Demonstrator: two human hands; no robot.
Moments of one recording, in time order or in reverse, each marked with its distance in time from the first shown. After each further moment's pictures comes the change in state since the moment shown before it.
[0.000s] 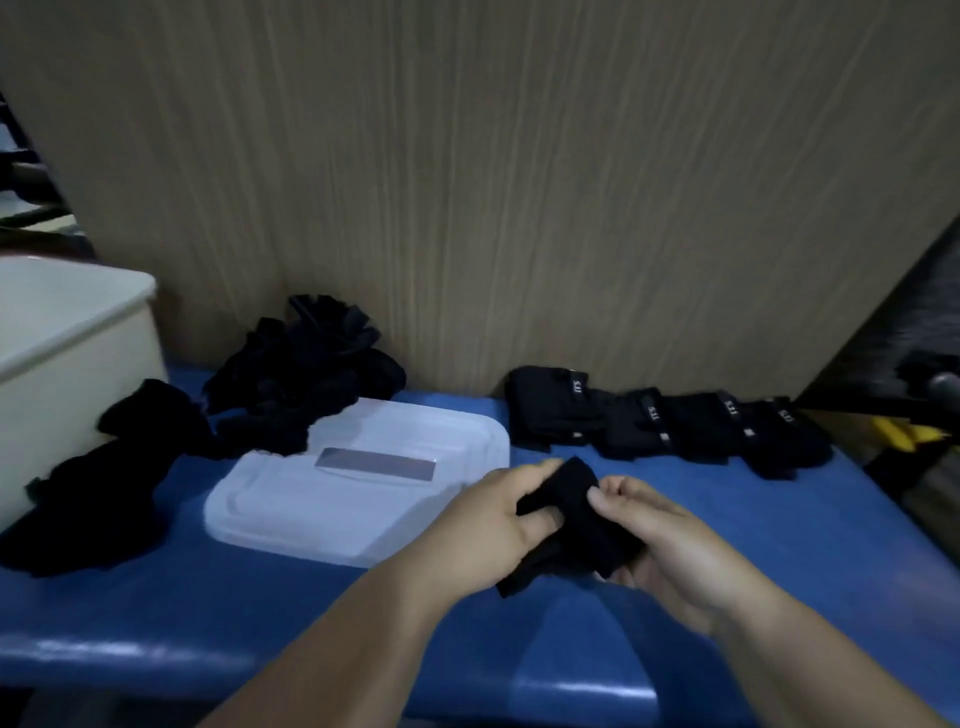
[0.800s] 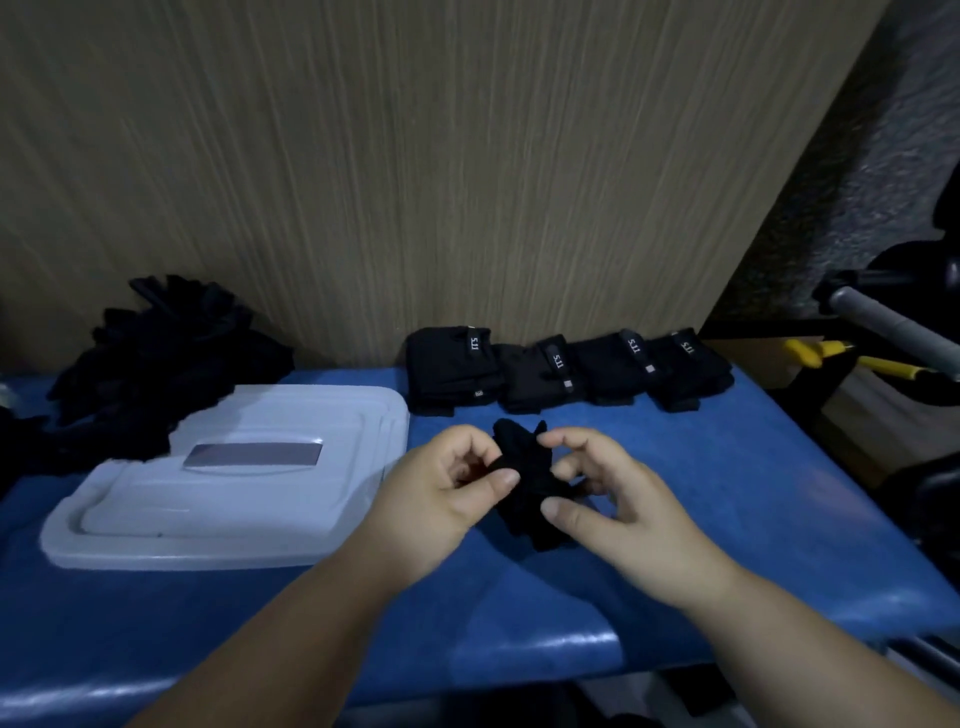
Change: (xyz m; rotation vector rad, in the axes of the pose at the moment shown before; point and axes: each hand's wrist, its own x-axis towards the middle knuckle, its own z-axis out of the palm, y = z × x) left_hand 0.022 0.014 0.053 -0.150 0.097 0.082; right_hand -0.031 0.017 -0.065 -0.589 0.151 -0.480
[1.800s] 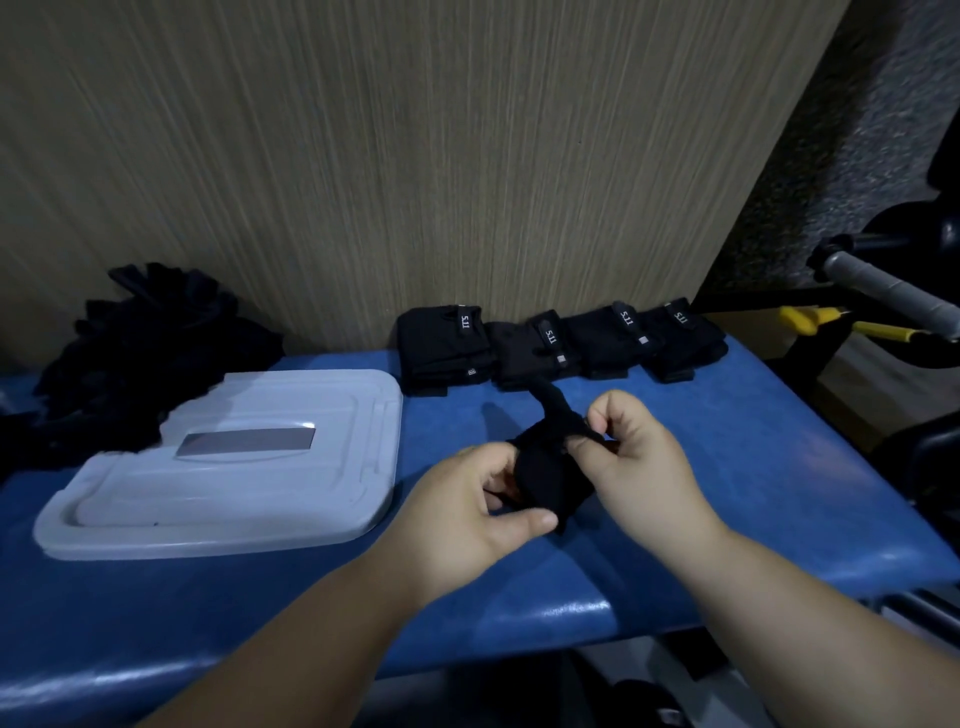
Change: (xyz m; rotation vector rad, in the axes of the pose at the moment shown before) left_hand -0.017 0.003 0.021 0.180 -0.141 -0.050; right_hand 0.008 0.004 0.006 -0.015 0.340 0.141
